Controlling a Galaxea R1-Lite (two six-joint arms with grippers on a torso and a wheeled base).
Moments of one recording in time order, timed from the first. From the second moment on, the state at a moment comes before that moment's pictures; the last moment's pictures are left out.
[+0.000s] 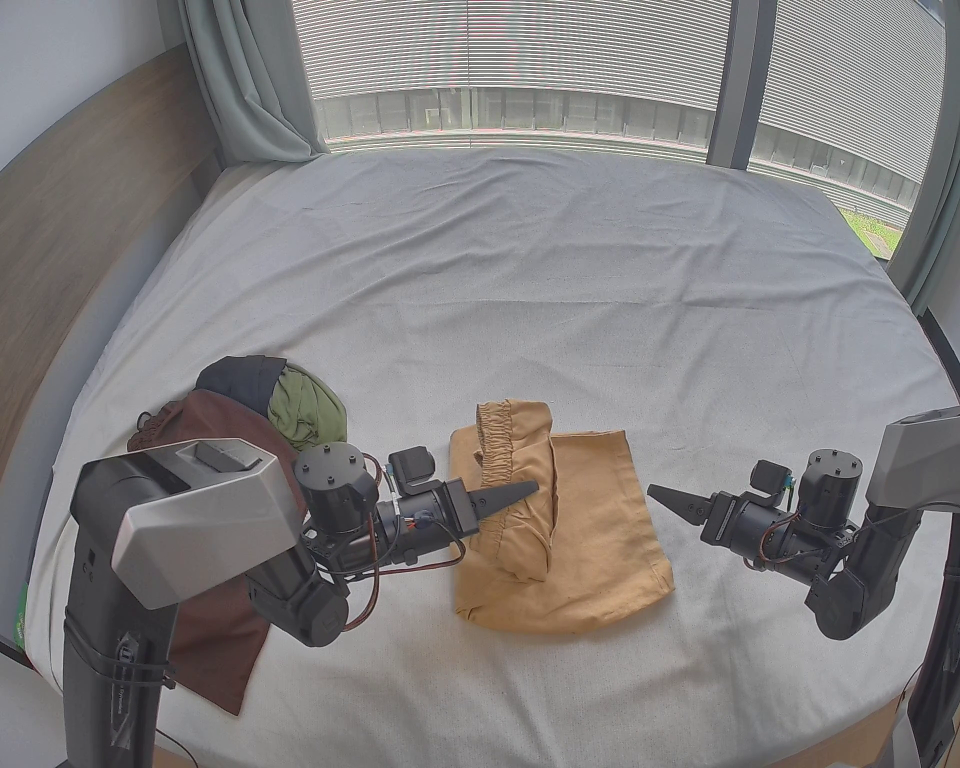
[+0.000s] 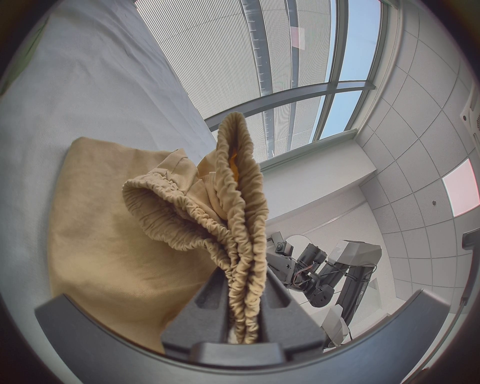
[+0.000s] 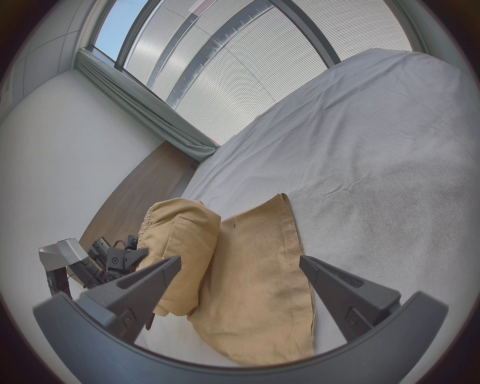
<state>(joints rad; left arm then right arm) -0.49 2.45 -0.95 -1.55 -0.69 -0.91 0.21 2.19 -0.41 -1.54 0.42 0.53</state>
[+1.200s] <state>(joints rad) -0.53 2.55 -1.03 -1.55 -0.62 -0.88 0.20 2.19 -0.41 -1.54 0.42 0.53</state>
